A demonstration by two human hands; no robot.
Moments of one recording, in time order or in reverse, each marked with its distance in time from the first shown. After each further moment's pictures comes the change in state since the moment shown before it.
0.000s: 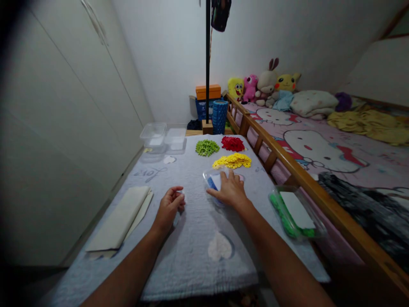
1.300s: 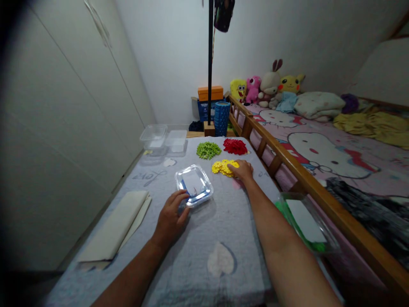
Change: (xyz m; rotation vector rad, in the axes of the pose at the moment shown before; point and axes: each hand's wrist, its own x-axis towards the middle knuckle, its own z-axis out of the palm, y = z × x) left_hand -0.002 -0.001 0.000 0.703 -0.022 0.597; right_hand 0.134 0.088 0.039 0.129 0.127 0.196
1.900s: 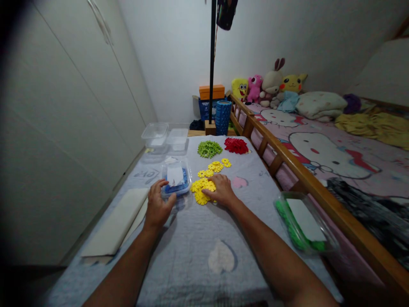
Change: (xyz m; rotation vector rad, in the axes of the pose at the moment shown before) left_hand 0.020 -0.030 -0.023 0.100 0.267 -0.173; right_hand -0.104 -0.063 0.023 0.238 -0.108 -0.530
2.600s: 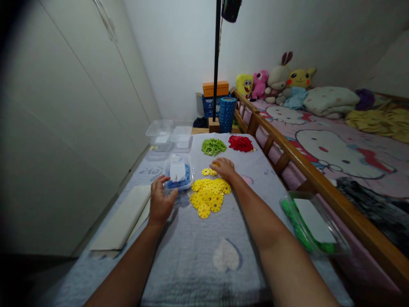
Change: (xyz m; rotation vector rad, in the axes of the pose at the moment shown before) left_hand 0.004 -0.007 0.004 -0.045 0.091 -0.035; right_hand 0.088 0.036 -0.001 -0.081 -0.097 0.149
